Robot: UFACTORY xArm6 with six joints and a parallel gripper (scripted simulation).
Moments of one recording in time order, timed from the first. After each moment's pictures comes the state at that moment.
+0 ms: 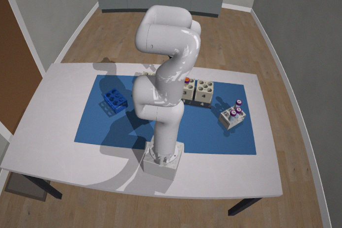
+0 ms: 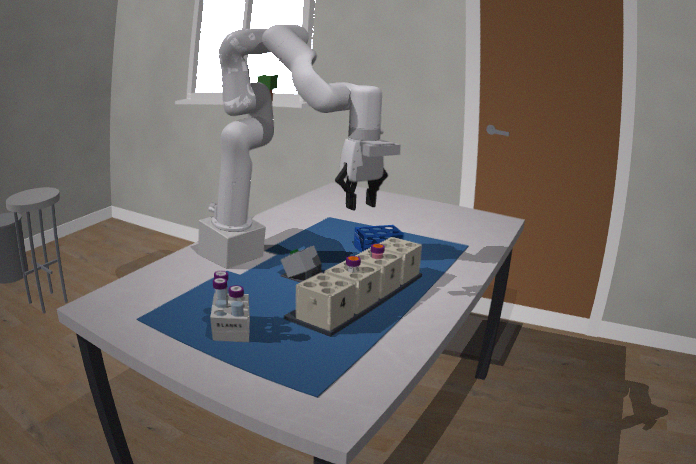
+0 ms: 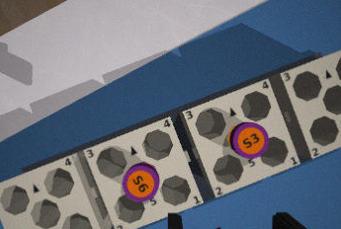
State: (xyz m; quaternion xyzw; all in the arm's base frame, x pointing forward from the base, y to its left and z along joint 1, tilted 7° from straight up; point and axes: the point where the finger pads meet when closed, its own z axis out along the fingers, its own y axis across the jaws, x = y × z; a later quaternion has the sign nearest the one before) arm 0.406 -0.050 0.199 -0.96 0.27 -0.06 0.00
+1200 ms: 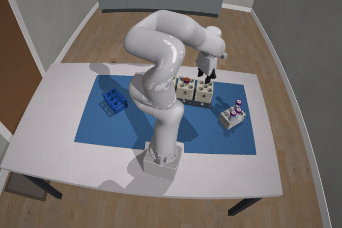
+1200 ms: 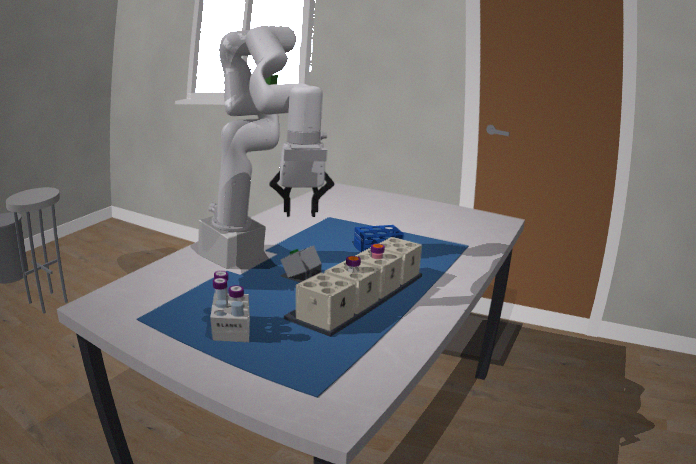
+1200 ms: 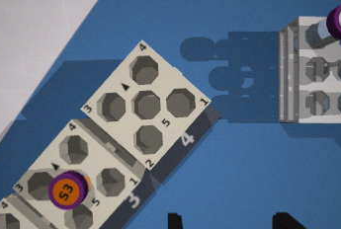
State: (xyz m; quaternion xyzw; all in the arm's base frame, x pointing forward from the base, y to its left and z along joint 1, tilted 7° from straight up) arm 0.316 -0.182 0.192 -0.87 0.49 -0.06 0.01
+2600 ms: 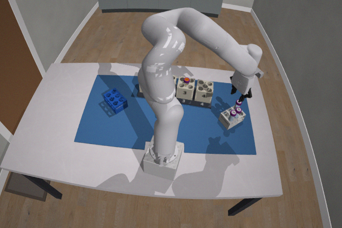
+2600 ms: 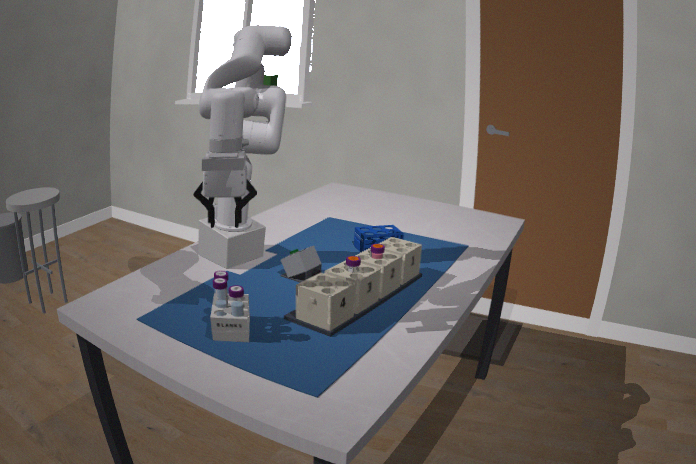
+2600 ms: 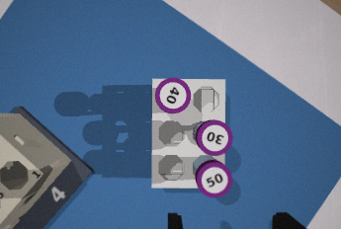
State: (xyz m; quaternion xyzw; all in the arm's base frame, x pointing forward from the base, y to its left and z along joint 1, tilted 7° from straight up) arm 0.209 -0.340 0.185 -0.87 0.49 -0.06 0.01
